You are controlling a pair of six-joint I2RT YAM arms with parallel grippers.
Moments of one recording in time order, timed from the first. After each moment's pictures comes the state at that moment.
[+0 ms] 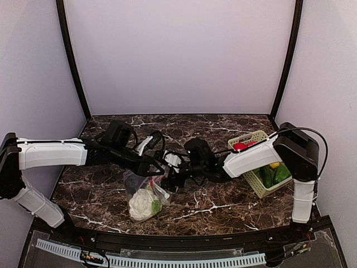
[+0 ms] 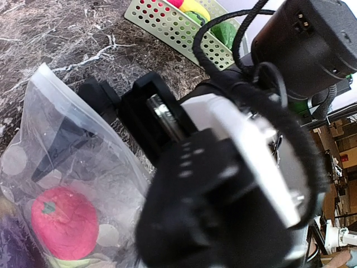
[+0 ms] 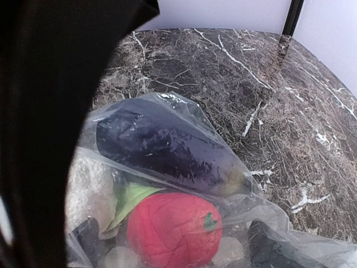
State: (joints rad) left arm -0.73 1.44 0.90 -0.20 0.61 -0.32; right arm 1.00 1.97 1.10 0.39 -0.37 -0.22
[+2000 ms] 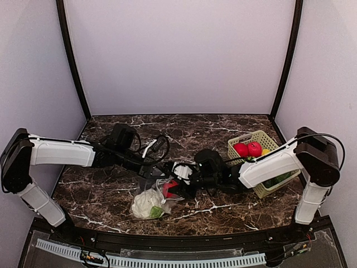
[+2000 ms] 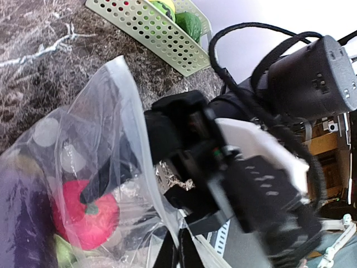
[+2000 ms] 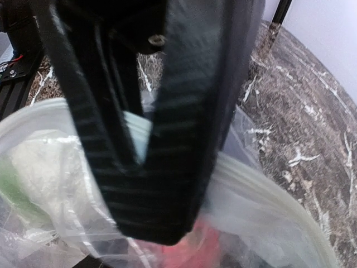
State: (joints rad) left arm -0.71 1.53 0.87 -0.04 0.83 -0.38; right arm 1.07 1.79 0.88 0.39 -0.20 -0.25
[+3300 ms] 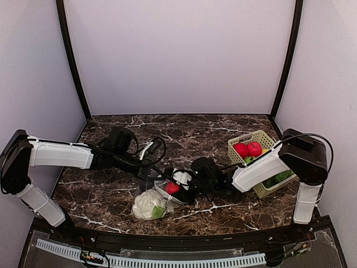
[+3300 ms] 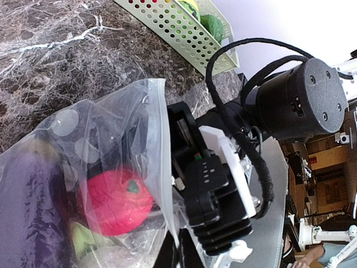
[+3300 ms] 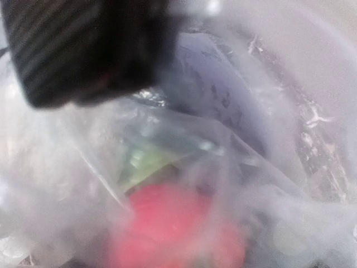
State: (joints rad) left arm -0.70 1.51 0.82 -0.03 0.77 -0.40; right arm 1.08 1.92 0.88 0.44 -0.16 -0.18
